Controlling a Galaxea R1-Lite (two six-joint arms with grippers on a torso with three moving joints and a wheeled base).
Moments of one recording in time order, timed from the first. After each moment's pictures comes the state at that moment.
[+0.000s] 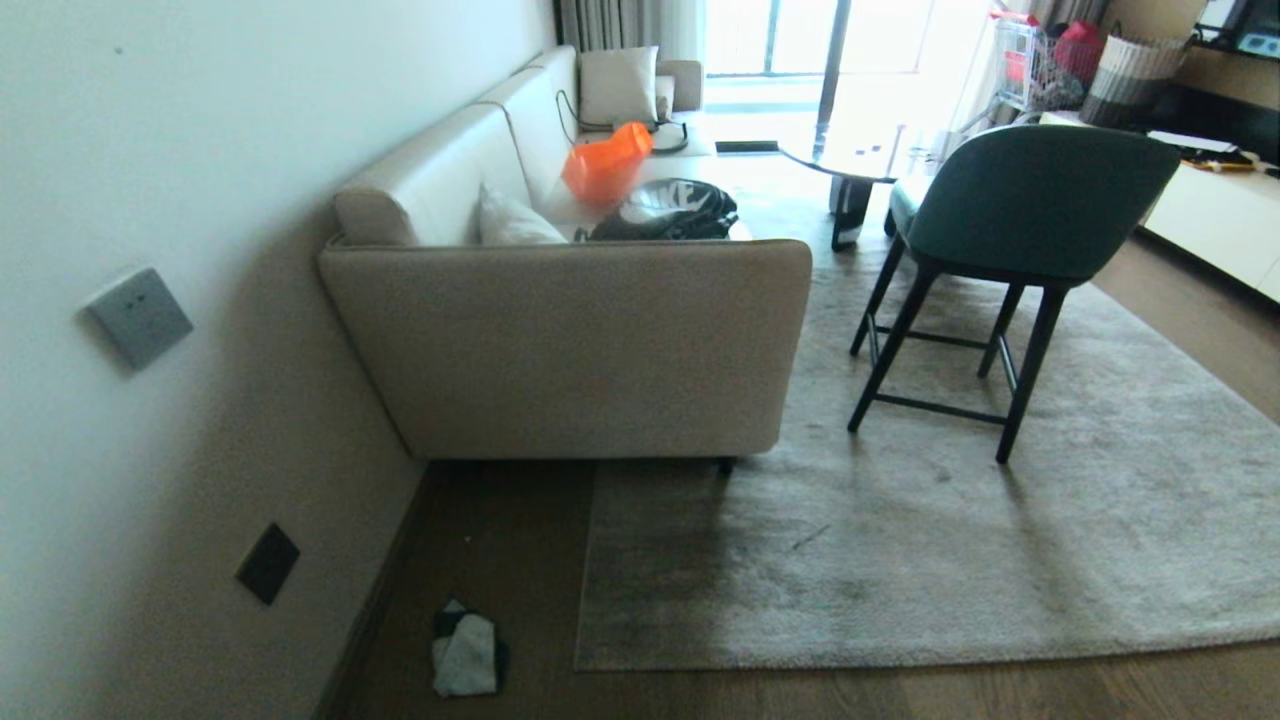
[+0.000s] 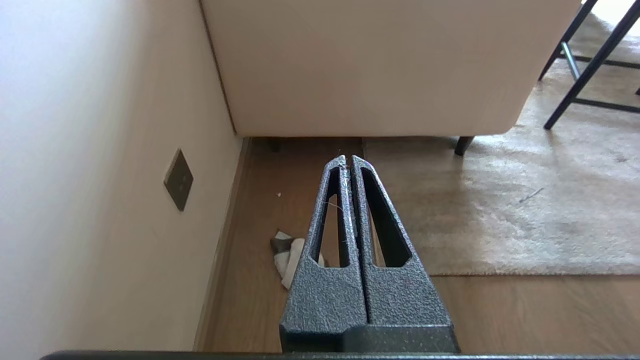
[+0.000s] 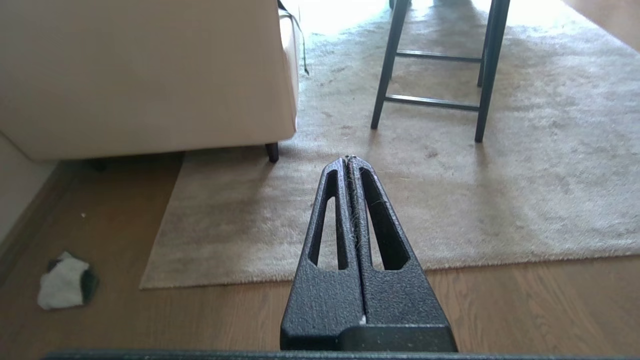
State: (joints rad) left arm 0.00 0.00 0.00 0.00 -0.01 -0.01; right arm 0.00 0.00 0.00 -0.01 -0.04 0.05
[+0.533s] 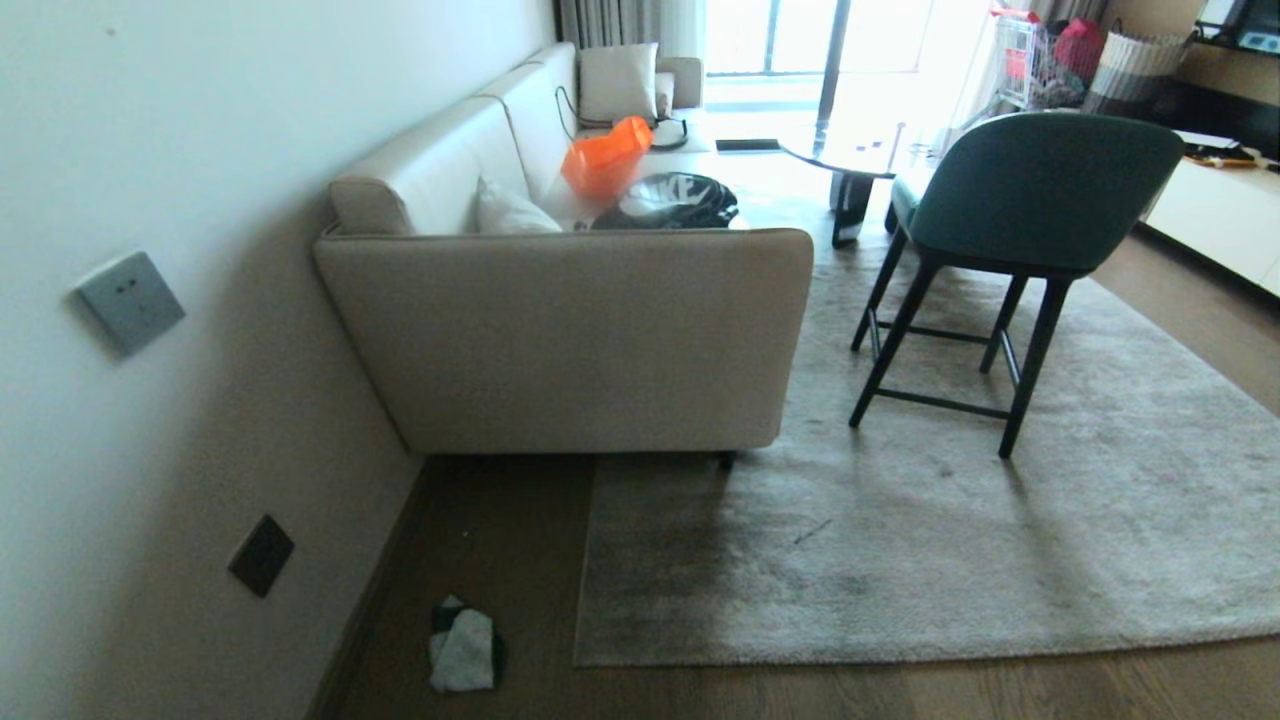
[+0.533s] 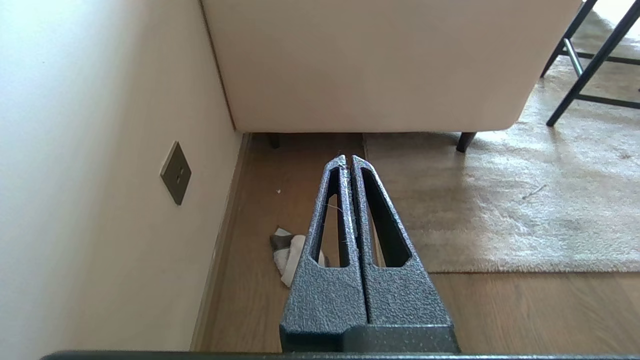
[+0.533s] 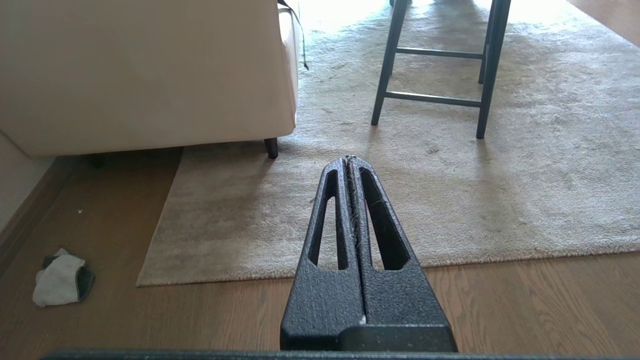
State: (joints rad) left arm 0.00 0.00 0.00 0.00 -0.01 -0.01; right arm 0.00 0.00 0.00 -0.01 -0.04 0.05
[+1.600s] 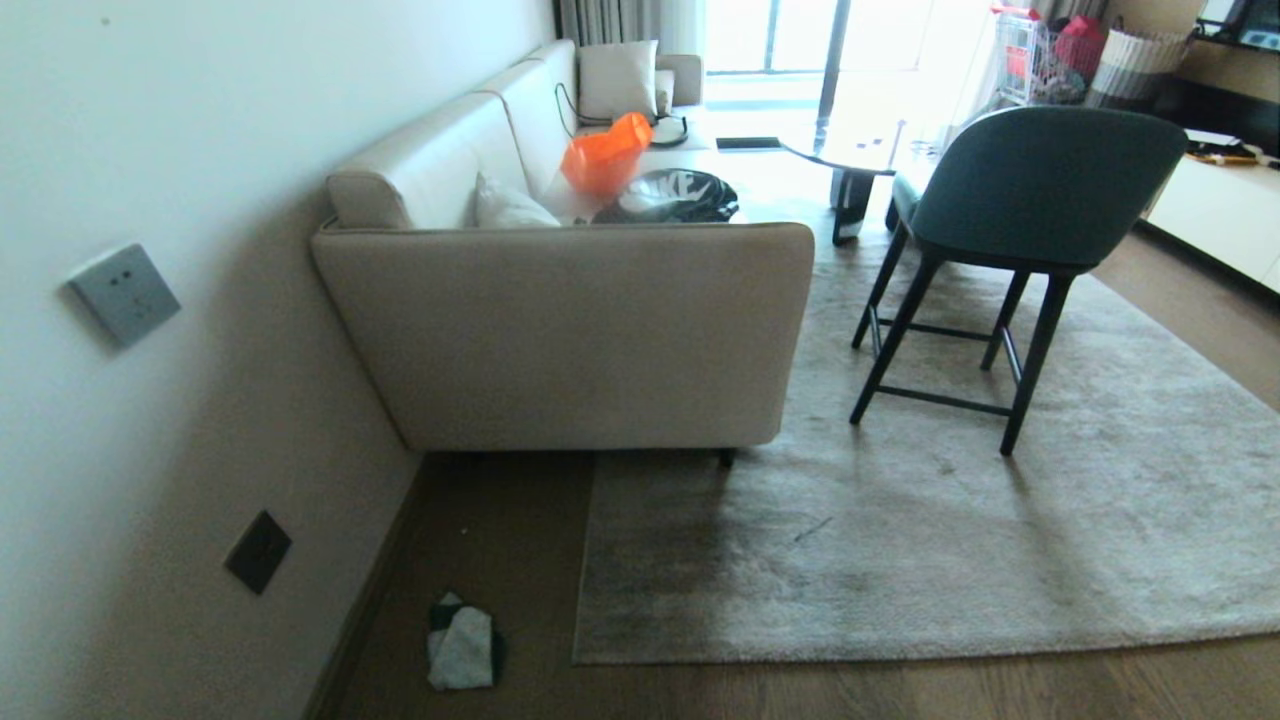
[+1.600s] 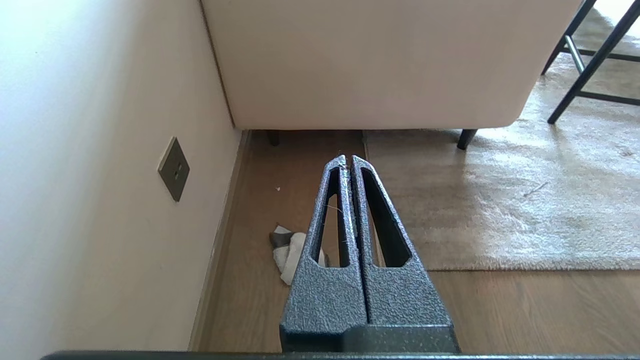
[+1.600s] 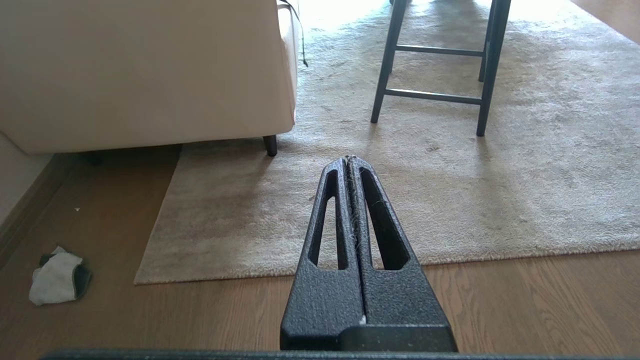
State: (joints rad) left arm 0.00 0.00 0.00 0.00 -0.01 -0.01; right arm 0.00 0.00 0.00 -0.01 -0.04 0.05
